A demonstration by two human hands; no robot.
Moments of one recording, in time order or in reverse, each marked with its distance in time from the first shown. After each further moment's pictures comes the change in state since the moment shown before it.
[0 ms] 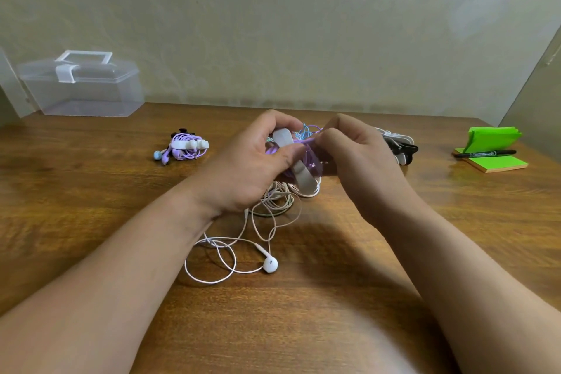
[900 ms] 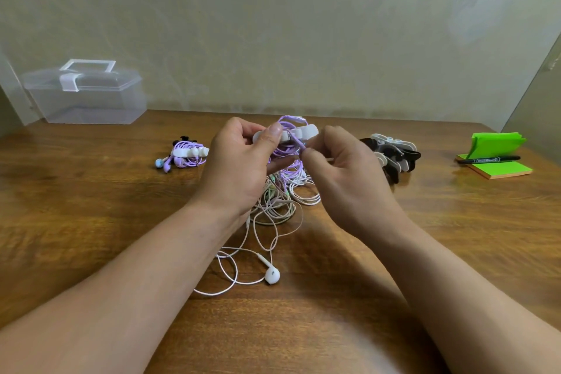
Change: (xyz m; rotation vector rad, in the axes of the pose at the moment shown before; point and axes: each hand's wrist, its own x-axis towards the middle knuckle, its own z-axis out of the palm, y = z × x) left_hand 0.008 0.003 0.018 -0.441 0.477 -0.087; right_hand -0.009 0.002 0.012 -0.331 0.048 -0.216
